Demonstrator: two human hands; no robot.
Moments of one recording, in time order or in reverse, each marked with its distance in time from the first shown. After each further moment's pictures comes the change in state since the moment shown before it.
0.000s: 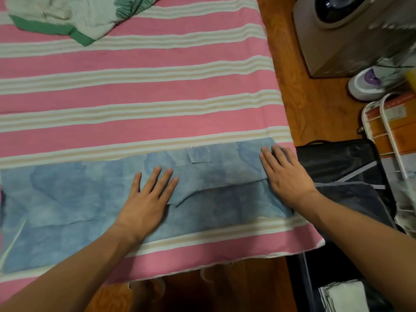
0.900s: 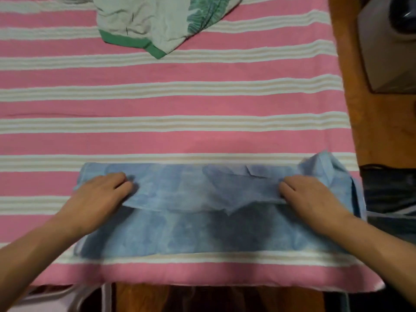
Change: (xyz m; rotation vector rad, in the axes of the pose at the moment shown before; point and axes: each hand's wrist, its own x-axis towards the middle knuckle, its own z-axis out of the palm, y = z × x) left_hand -0.104 -0.205 -0.073 -0.054 -0.013 -0.073; right_hand 0.044 -0.054 -0.105 0.508 0.451 -0.324
